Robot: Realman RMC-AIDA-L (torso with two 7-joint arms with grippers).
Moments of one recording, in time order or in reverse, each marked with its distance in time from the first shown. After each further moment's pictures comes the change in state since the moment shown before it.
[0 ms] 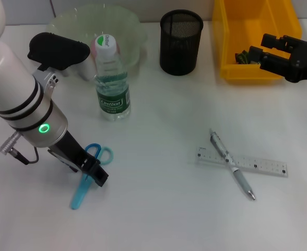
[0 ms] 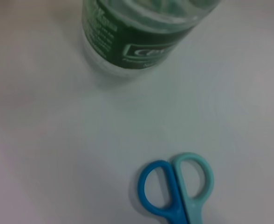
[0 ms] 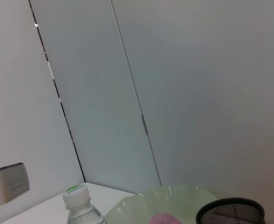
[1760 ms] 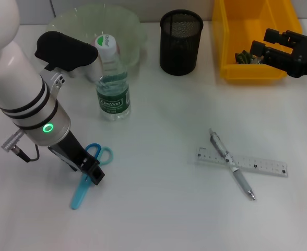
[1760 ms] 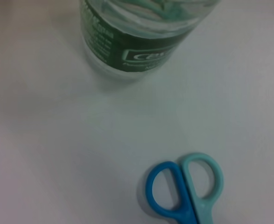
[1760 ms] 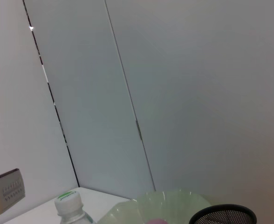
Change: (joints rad) left arm -0.026 0.000 0.039 -0.017 0.029 -0.010 0.000; right arm 0.008 -0.001 0.015 0.000 0.002 0.009 -0.003
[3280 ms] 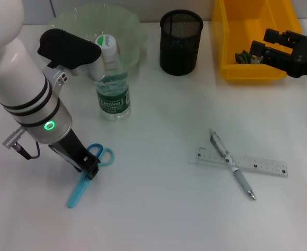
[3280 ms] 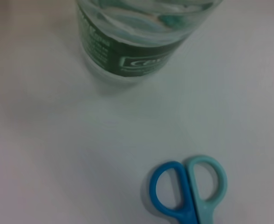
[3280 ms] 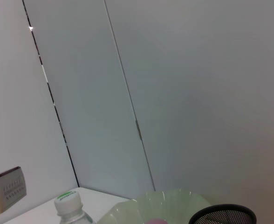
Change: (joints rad) left arm -0.020 0.000 0.002 -0.009 0.006 0.009 0.000; right arm 0.000 0.001 0.000 0.000 0.000 0.002 0.000
